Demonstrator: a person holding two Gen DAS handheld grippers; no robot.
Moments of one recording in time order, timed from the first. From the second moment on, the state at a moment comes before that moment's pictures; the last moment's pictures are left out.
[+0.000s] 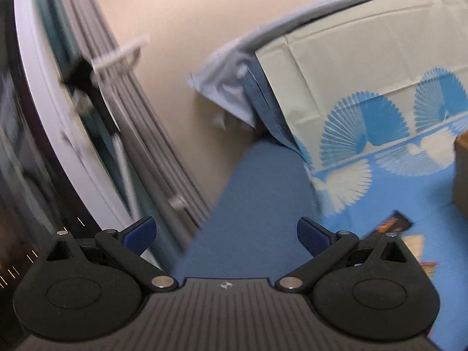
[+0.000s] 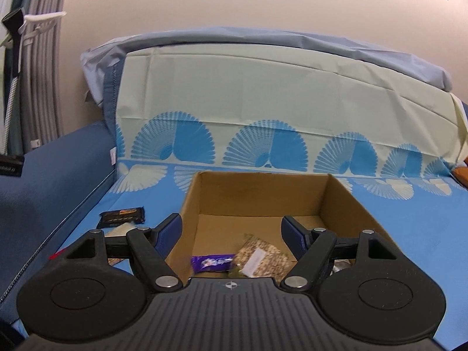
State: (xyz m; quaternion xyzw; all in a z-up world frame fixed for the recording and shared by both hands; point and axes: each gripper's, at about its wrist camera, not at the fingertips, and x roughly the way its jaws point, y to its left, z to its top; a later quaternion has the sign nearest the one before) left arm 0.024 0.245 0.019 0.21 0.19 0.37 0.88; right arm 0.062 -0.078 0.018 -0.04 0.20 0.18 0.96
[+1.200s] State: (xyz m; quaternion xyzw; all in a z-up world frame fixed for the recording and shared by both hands) left arm 0.072 0.172 0.129 -0.13 0.23 0.02 0.96; right arm 0.019 0.007 0.003 -0.07 0.23 0.28 0.93
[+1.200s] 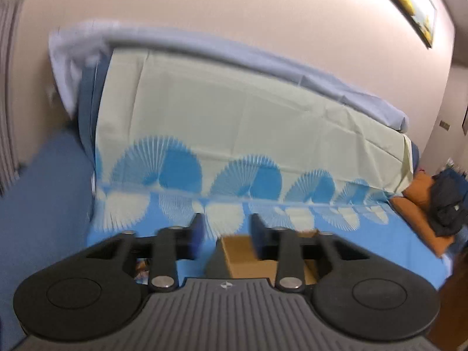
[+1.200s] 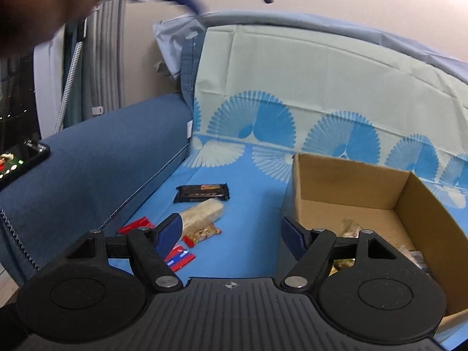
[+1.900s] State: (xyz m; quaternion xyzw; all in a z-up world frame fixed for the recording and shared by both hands) left arm -0.032 0.246 -0.077 -0.14 0.19 0.11 0.97; right arm 0.054 0.085 -0.057 -0.15 0.31 0.36 0.87
